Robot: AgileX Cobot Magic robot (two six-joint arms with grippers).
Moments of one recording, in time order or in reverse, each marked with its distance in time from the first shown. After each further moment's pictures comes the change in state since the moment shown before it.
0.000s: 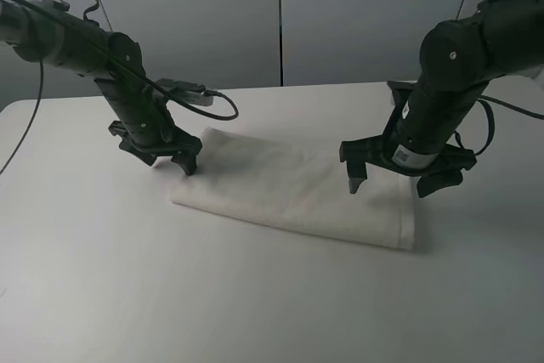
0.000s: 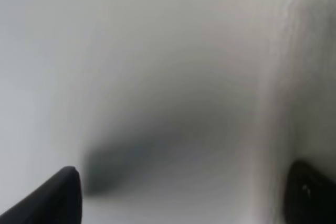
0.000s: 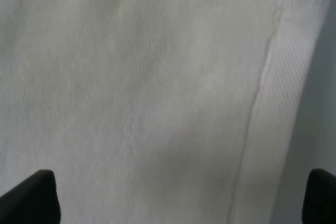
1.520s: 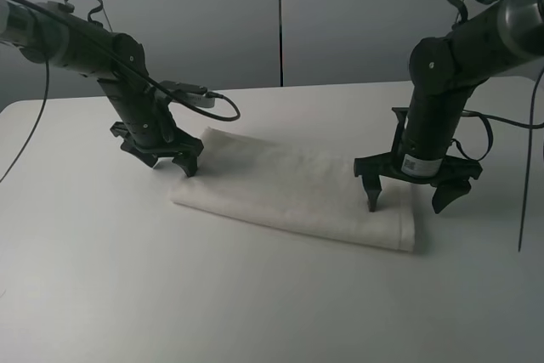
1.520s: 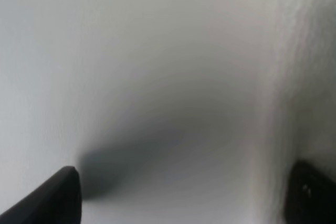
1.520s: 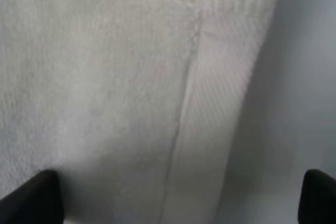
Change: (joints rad) left arm 0.000 0.015 -0.021 0.006 0.029 0.000; right arm -0.105 0.194 -0.115 0.007 0.154 -0.084
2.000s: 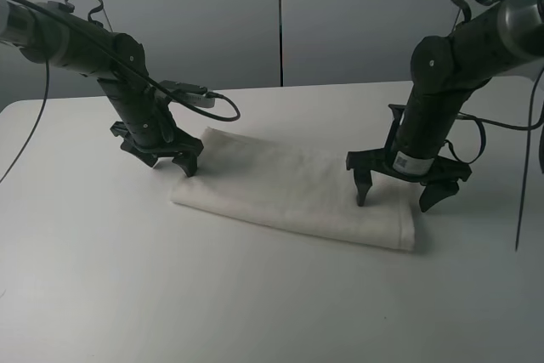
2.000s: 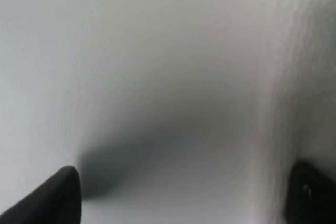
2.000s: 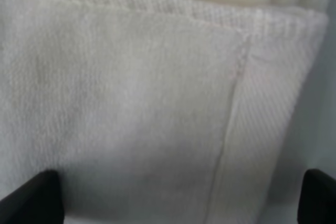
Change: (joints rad) left arm 0.000 0.000 0.000 0.004 0.000 0.000; right arm -0.004 0.002 0.000 0.090 -0.069 -0.031
